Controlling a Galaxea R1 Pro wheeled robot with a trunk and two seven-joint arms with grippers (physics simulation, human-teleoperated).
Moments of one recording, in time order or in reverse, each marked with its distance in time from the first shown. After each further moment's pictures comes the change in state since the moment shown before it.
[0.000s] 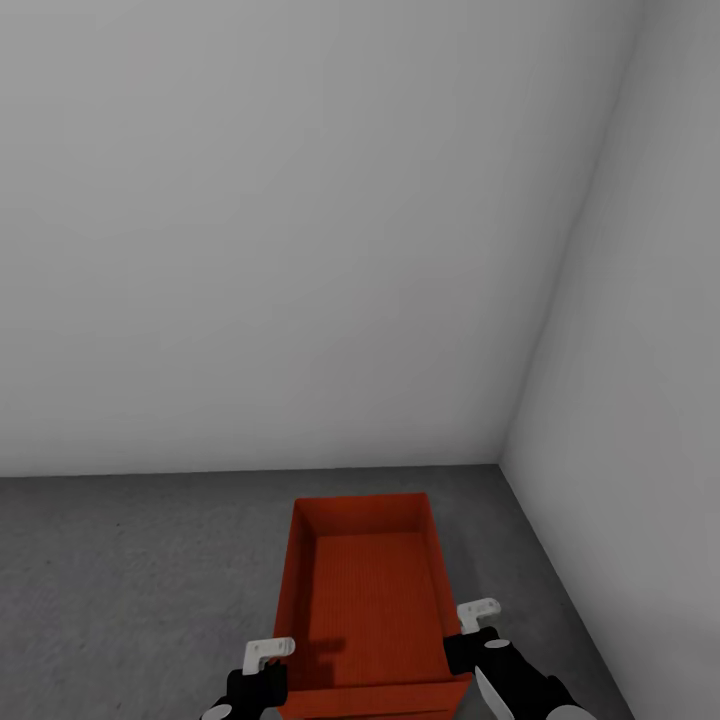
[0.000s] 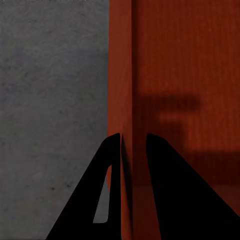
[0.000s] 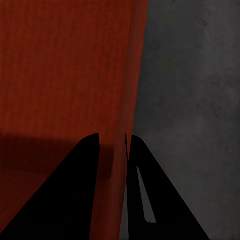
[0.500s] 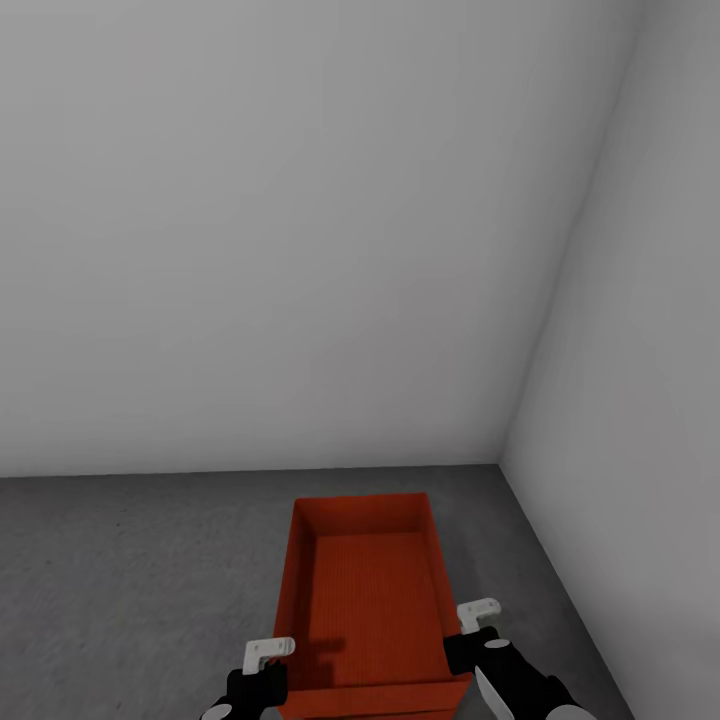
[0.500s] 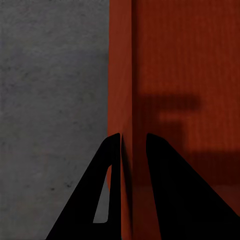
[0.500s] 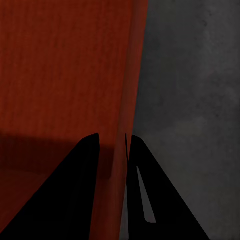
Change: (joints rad) left arm -0.001 0.000 -0.001 0.000 0.001 0.000 0.000; right arm 0.000 0.000 0.000 0.000 0.000 0.000 0.000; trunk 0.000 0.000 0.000
